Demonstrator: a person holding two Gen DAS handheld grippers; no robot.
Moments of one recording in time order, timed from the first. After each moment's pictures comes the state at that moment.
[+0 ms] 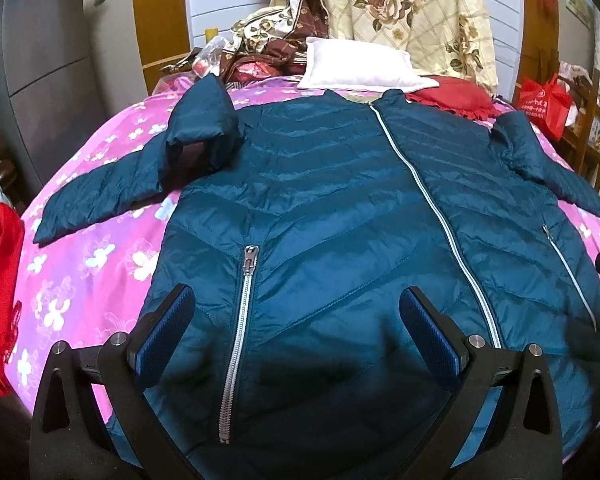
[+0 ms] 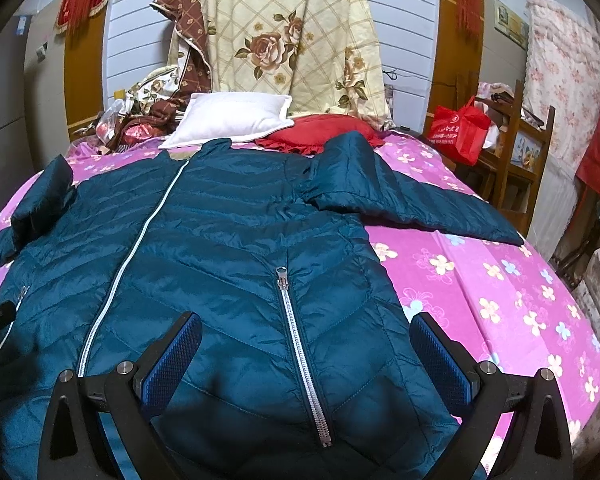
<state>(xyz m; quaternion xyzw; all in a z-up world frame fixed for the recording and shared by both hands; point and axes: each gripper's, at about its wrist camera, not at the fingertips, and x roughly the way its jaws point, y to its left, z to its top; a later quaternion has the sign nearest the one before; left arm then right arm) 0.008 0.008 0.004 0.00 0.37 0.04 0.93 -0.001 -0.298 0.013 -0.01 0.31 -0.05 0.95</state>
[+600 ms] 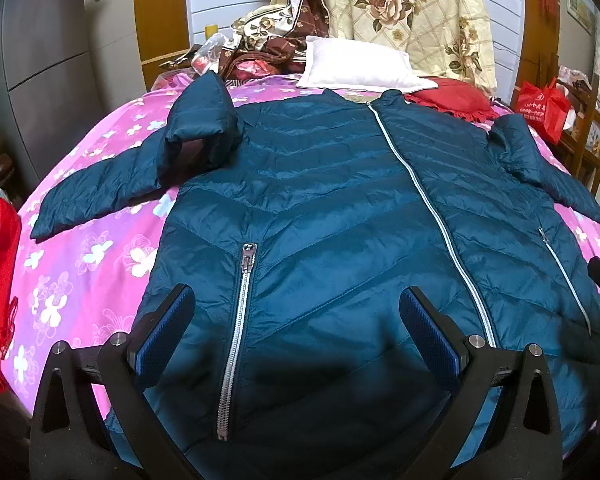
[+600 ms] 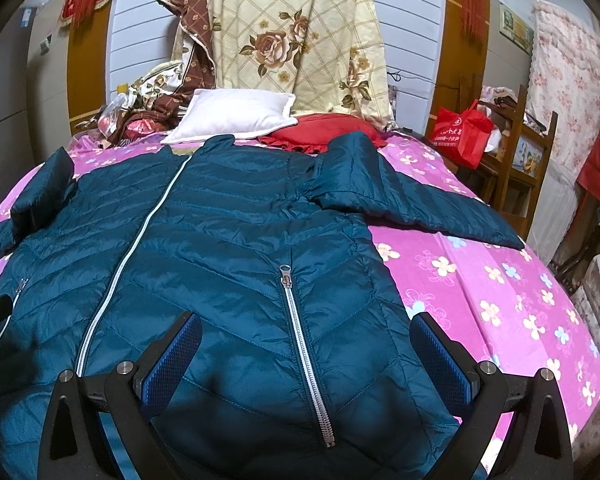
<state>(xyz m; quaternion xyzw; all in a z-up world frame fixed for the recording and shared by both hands) 0.006 0.010 0.004 -0.01 0.37 0.04 0.93 -0.001 -0.295 0.012 -0.02 0.31 -0.05 0.95</state>
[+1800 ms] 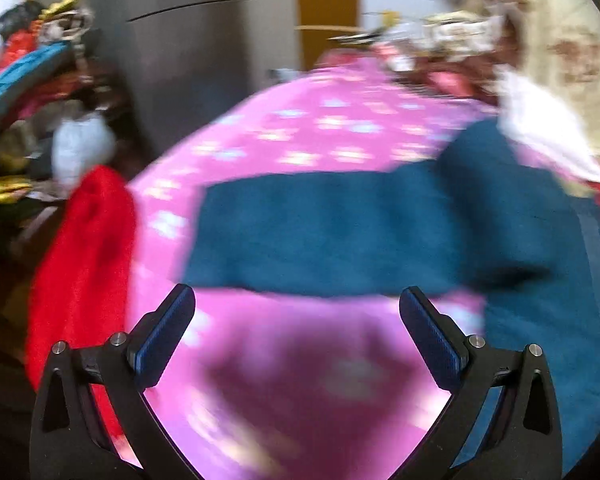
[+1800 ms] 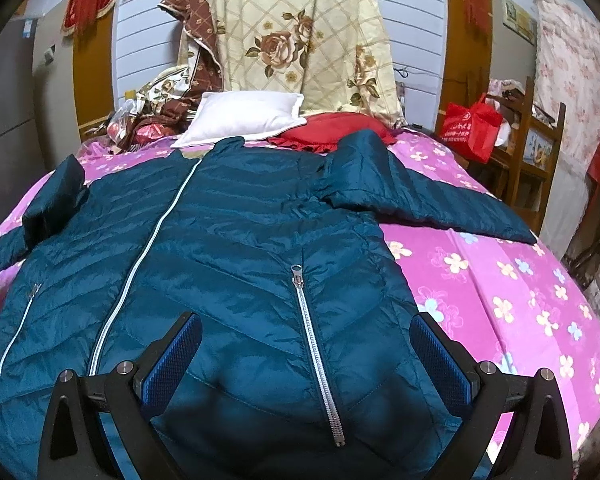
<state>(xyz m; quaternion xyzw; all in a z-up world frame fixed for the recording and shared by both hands) 0.091 0.289 0.014 -0.07 0.40 0.29 0.87 -0.001 -0.299 0.011 0.00 0.31 -0.03 0.95</state>
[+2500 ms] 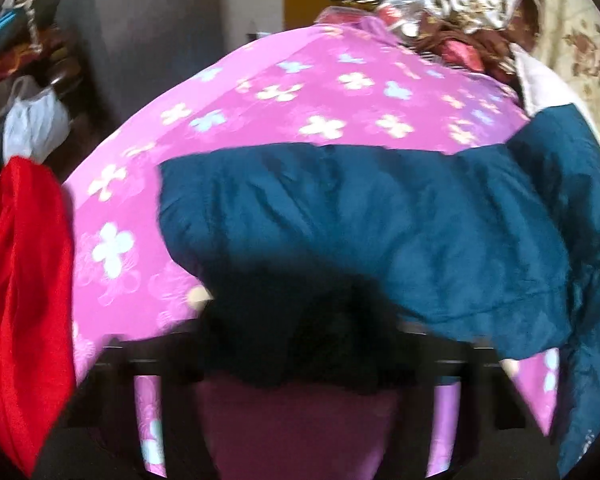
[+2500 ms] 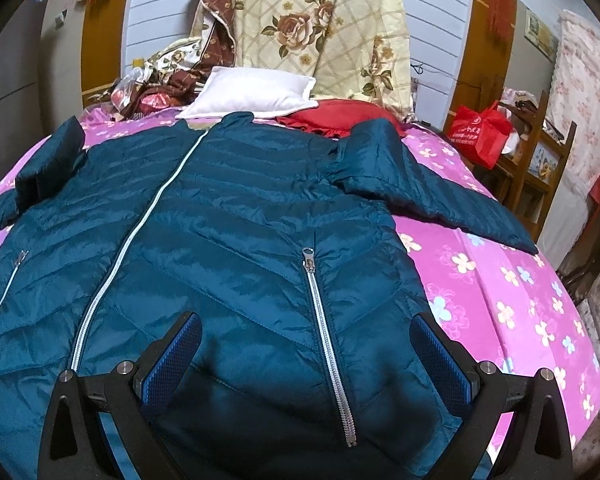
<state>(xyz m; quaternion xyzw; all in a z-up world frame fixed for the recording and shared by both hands) 0.148 0.359 -0.048 -0.12 0.44 0.20 0.87 0.011 -0.279 -0.004 -0.05 0.34 -0.03 0.94</state>
